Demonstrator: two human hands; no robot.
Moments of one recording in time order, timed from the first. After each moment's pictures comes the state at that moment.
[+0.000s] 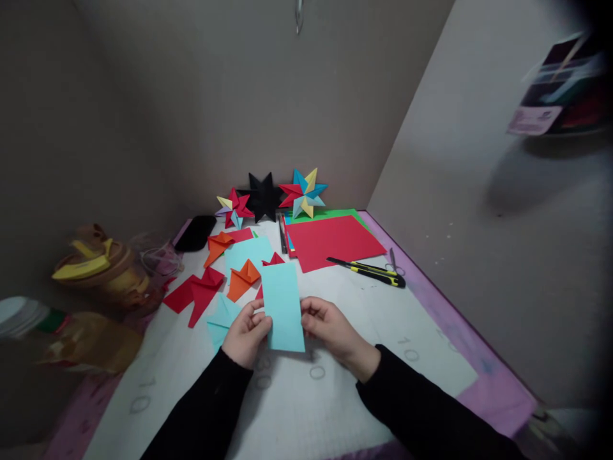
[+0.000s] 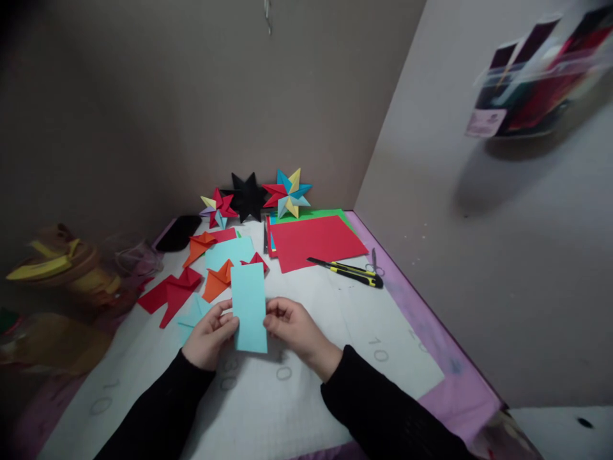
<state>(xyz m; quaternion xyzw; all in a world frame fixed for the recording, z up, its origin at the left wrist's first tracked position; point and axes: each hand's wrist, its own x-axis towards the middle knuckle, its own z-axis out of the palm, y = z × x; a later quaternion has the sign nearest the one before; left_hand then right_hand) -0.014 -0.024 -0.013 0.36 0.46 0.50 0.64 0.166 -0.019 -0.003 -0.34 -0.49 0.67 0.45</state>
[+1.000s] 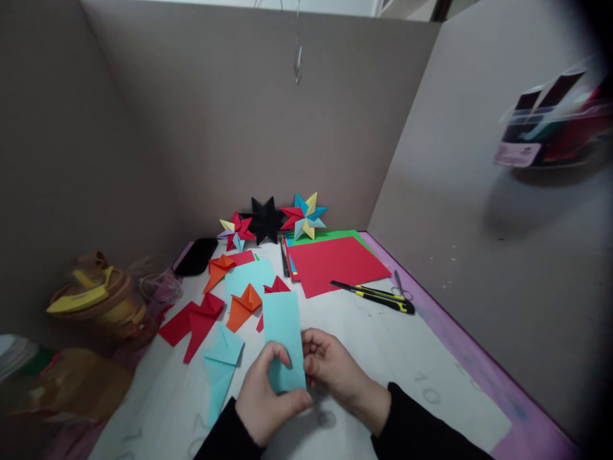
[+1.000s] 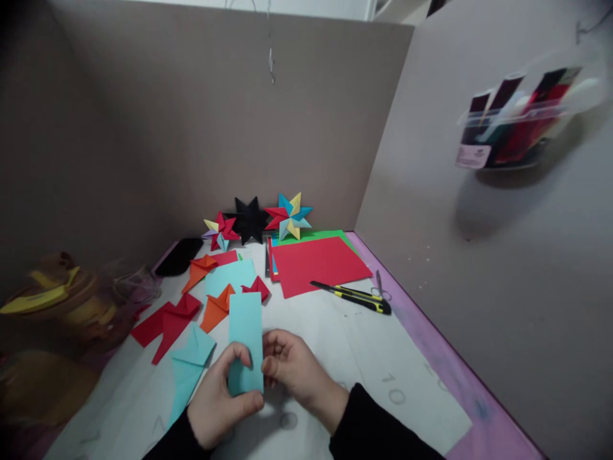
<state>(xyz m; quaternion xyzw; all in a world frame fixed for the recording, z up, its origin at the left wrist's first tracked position) 0.000 -0.043 0.013 0.57 0.46 0.39 0.56 0.155 -0.016 -0.016 -0.28 -0.44 0.73 0.45</state>
